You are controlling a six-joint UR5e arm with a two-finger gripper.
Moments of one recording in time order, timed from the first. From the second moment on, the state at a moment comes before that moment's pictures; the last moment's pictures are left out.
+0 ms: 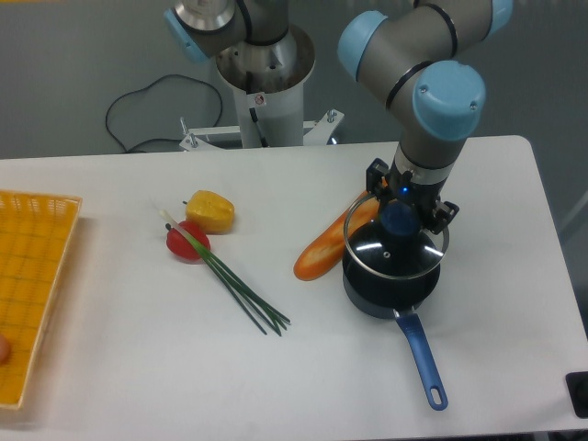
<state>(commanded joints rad) 2.64 -1.87 -1.50 -1.37 1.57 1.13</state>
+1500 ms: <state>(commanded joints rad) 2.47 -2.00 -1.43 -1.19 1.44 0.43</state>
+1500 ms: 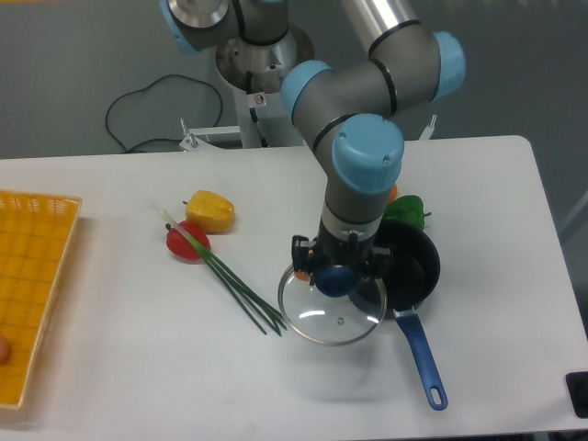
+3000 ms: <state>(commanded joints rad) 2.44 -2.16 -1.39 -1.10 1.50 0.47</state>
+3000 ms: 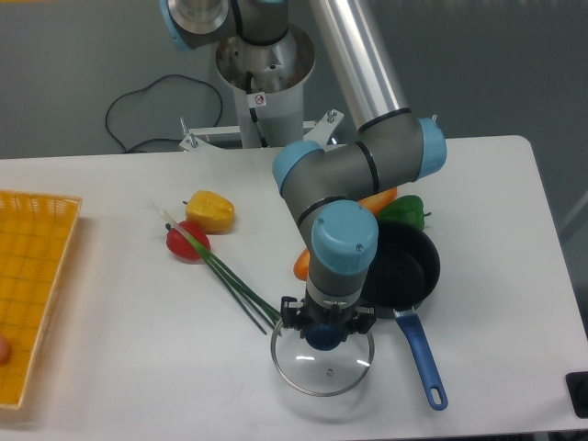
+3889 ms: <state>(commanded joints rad) 2.44 -2.22 -1.37 -1.08 1.50 0.48</state>
